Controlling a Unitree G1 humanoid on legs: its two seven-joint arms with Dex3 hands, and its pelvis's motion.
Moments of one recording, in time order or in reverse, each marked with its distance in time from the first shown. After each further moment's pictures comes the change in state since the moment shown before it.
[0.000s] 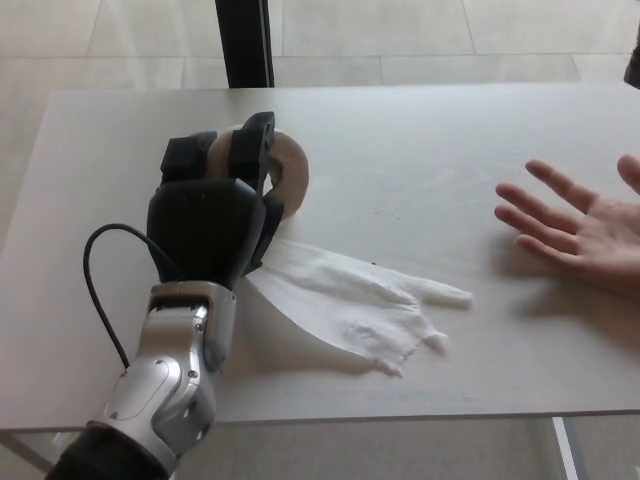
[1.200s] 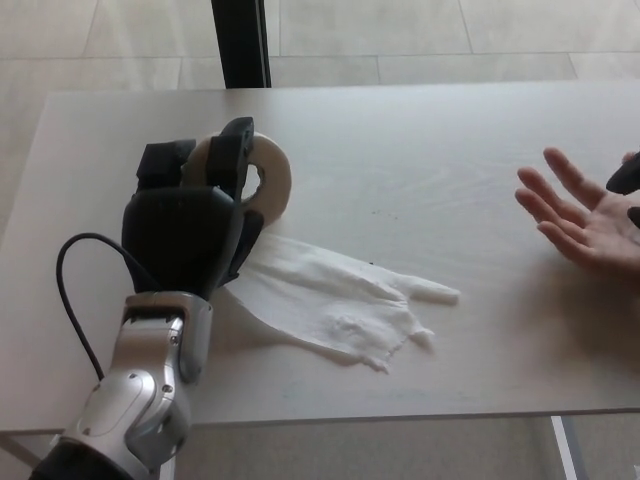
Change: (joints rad) left_arm 0.051 0.060 0.006 -0.065 0.000 0.000 -0.002; right_arm 0.003 -0.272 0.548 0.276 -0.441 -0.059 0.182
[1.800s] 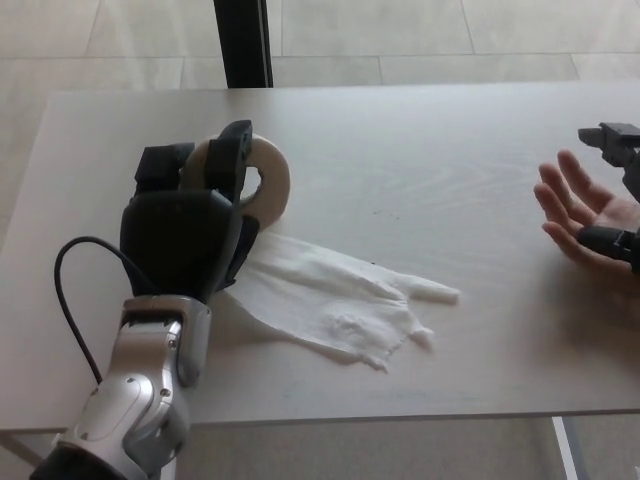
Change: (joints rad) left_arm 0.013 0.002 0.002 -0.011 0.000 0.000 0.000; right_arm -0.068 -0.010 0.104 -0.041 -0.230 -0.010 0.079
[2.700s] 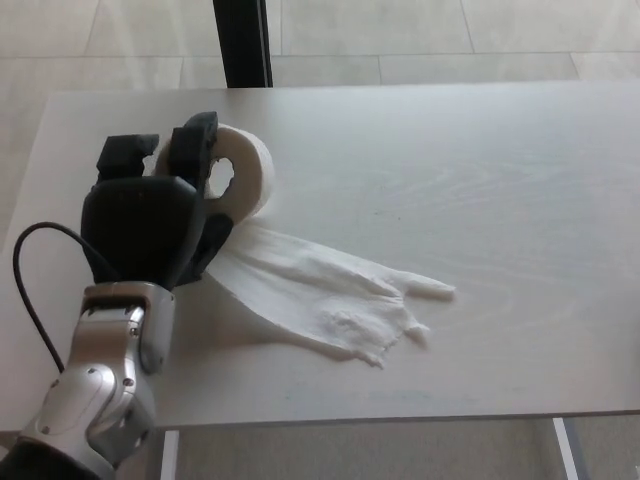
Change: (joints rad) left_arm 0.003 0.071 0.062 -0.056 -0.010 -0.001 -0.073; right_arm 0.328 -0.285 -0.630 -0.424 -0.120 -0.059 0.095
